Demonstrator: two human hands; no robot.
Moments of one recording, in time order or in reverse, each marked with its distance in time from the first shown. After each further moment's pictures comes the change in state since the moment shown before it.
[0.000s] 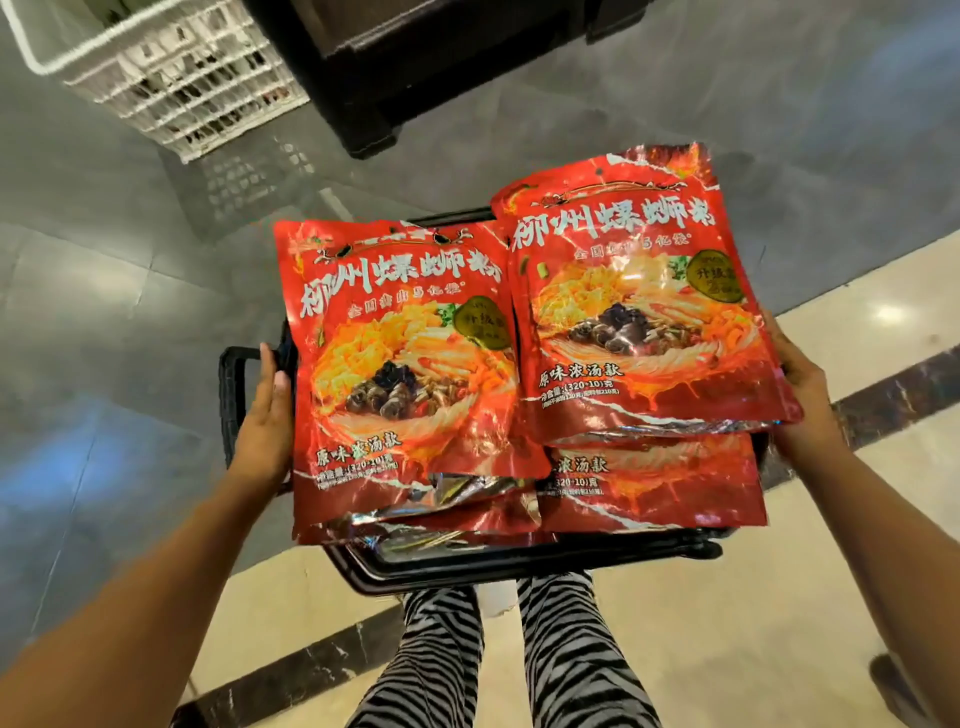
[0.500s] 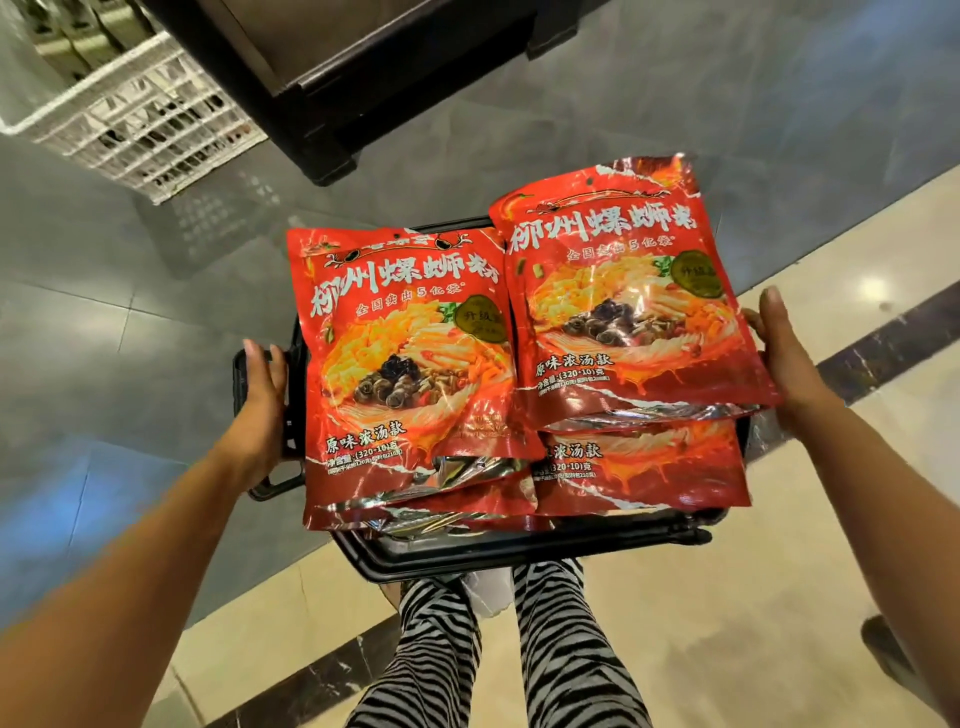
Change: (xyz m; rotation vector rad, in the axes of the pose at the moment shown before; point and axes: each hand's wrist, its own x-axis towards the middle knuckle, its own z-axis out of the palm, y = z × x) left_hand -0.009 0.060 0.024 -0.104 -0.260 -0.217; right_hand -0.011 -0.044 -0.034 0.001 -0.064 0.365
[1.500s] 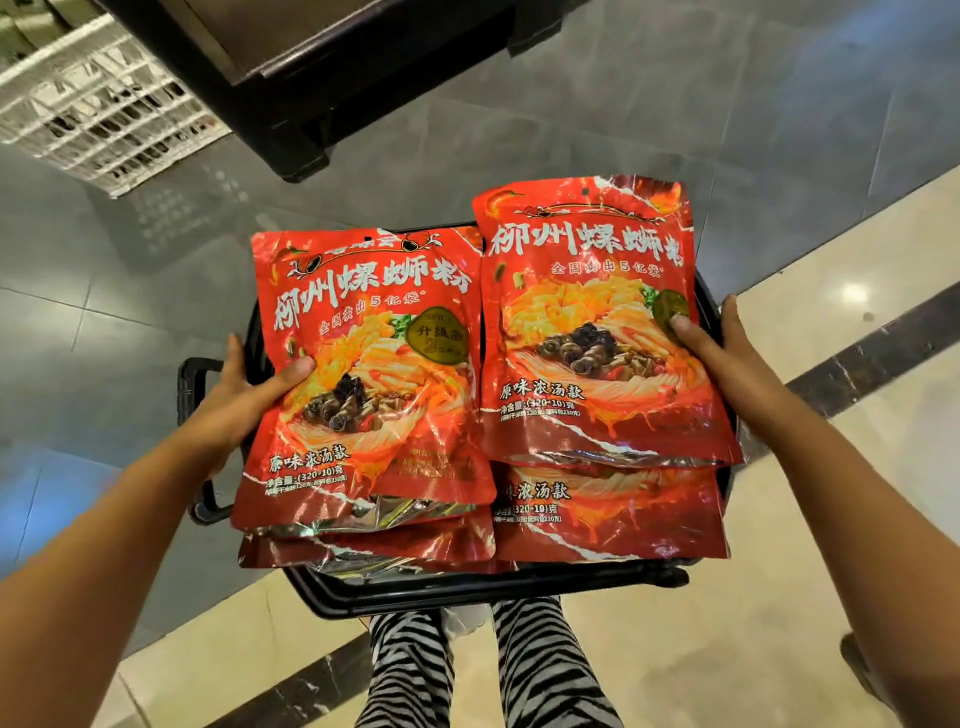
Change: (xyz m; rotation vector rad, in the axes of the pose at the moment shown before) left_hand 0.006 0.037 0.032 0.187 0.085 0.093; right_hand 0.047 0.012 0.000 -0.255 -0.012 -0.048
